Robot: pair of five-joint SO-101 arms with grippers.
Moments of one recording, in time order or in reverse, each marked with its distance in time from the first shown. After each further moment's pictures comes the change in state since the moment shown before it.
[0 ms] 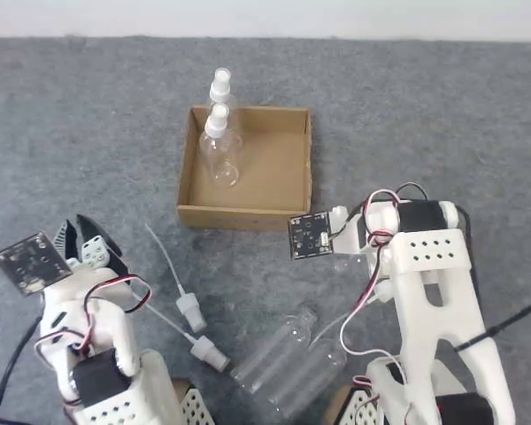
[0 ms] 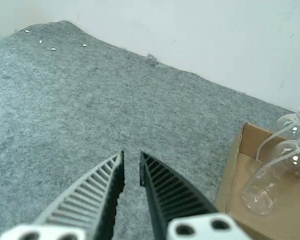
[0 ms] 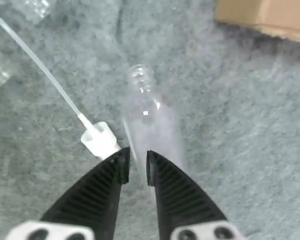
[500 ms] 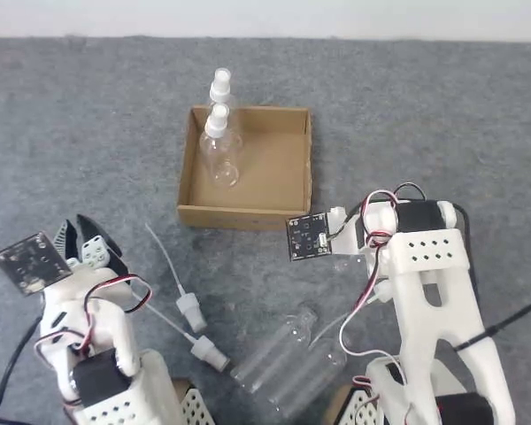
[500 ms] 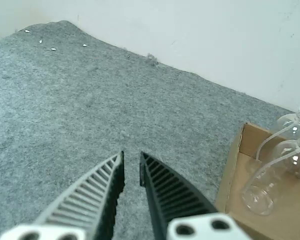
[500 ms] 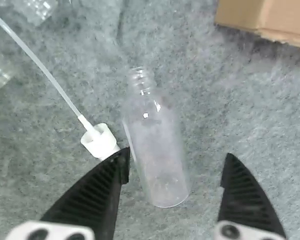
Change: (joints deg) left arm 0.0 0.0 0.0 0.0 0.0; right arm -0.4 0.0 0.0 0.0 0.0
